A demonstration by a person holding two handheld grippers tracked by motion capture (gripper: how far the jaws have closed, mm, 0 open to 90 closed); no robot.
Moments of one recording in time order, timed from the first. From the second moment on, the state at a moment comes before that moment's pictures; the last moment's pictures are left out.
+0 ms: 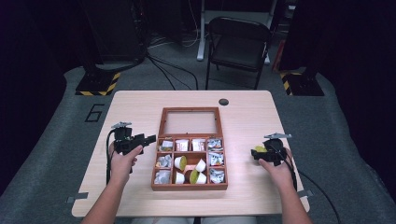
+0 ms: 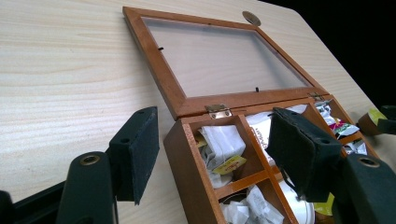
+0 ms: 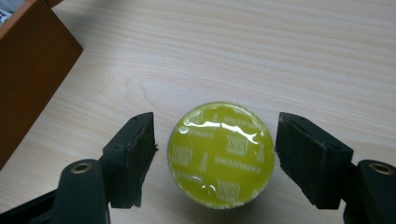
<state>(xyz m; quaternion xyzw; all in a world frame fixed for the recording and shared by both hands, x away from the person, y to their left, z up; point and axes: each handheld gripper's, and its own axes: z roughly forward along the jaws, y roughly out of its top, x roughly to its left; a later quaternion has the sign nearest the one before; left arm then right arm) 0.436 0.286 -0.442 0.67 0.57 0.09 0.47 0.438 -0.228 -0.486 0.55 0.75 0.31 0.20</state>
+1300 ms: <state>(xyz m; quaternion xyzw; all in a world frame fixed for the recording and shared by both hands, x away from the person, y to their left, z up) 0.451 0.274 -0.432 0.69 0.56 0.10 0.46 0.444 -0.163 -0.424 0.46 0.79 0.37 0.15</state>
